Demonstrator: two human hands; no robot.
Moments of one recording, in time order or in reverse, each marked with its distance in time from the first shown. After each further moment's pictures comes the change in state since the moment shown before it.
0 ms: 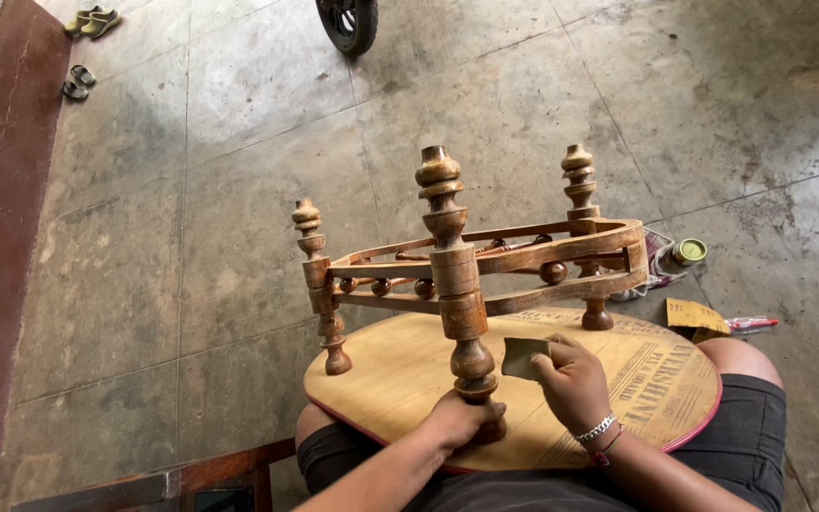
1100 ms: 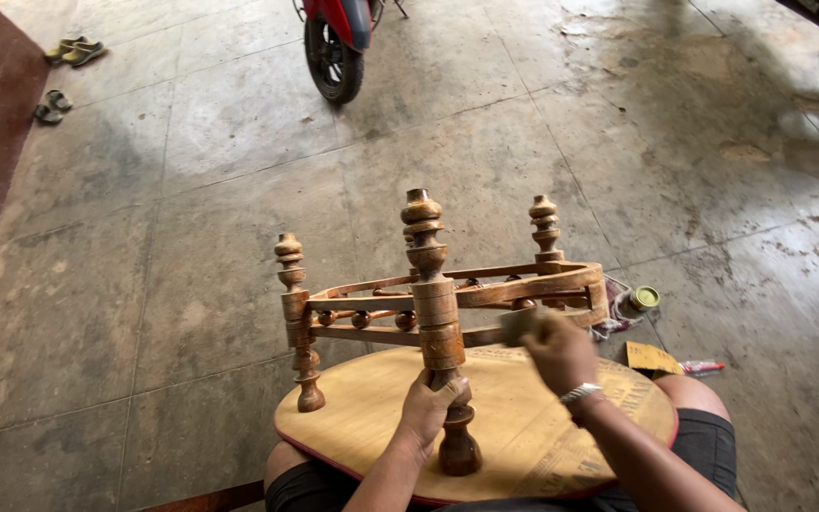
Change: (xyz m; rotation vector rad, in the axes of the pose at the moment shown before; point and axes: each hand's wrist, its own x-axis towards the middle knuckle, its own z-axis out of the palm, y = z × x) left_hand 0.005 0.060 0.007 -0.149 0.207 0.313; right_hand 0.090 0.031 -0.014 -0.367 -0.044 0.376
